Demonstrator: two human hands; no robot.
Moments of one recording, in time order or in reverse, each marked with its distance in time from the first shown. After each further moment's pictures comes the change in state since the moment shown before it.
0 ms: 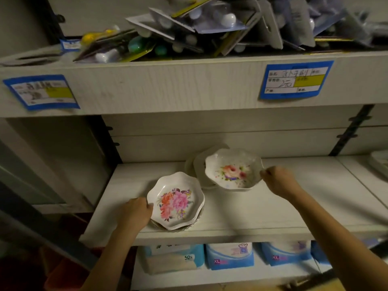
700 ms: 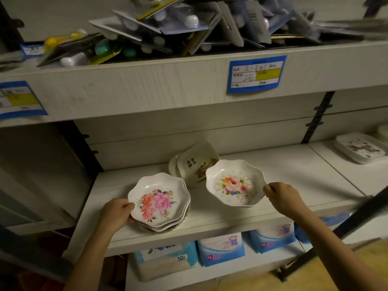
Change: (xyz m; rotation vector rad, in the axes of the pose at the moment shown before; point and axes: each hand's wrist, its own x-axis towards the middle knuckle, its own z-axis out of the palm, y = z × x) left_hand 0.006 -0.012 -0.015 -0.394 -0.040 0.038; right_hand -0.067 0.040 0.008 0.073 0.008 0.150
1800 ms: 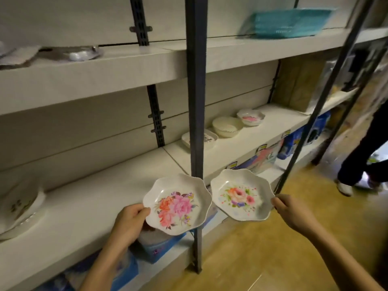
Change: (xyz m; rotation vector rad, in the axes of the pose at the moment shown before) left_hand -0.216 0.348 0.237 -0.342 -0.378 0.362; right_hand -0.142 0.403 -0.181 0.130 0.256 0.359
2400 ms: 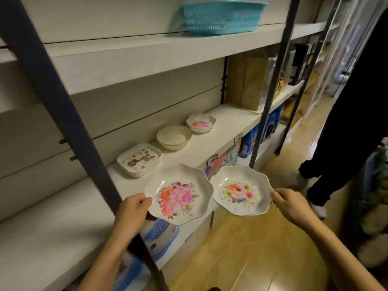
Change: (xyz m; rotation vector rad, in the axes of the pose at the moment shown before) left_hand 0.087 0.135 0.176 0.110 -0.112 0.168; right_hand 0.096 0.141 -0.087 0.009 0.134 0.203
